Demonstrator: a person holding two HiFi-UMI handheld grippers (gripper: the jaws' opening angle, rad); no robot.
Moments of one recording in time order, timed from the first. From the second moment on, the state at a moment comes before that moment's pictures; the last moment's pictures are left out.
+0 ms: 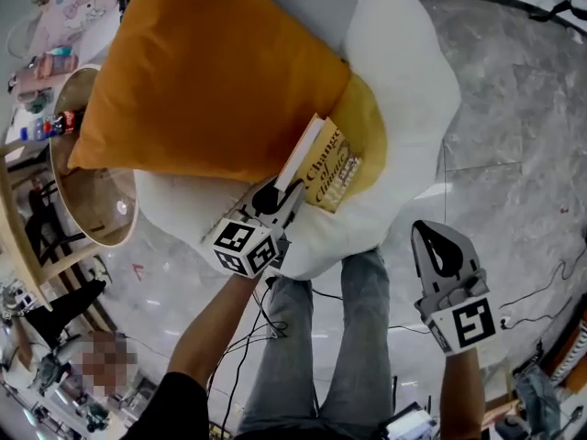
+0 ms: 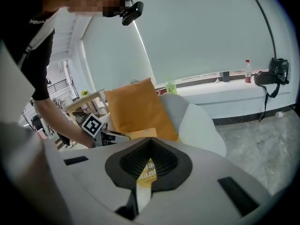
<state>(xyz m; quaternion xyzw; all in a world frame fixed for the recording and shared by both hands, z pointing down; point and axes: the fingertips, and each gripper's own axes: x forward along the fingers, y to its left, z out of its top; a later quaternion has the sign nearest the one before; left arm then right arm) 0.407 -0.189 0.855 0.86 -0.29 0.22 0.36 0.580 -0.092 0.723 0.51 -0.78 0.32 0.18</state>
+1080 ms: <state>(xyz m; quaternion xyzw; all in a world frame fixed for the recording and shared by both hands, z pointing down) 0.406 -0.192 0.652 0.85 -0.38 0.25 0.27 0.611 -0.114 0.533 0.51 -0.81 0.23 0.17</state>
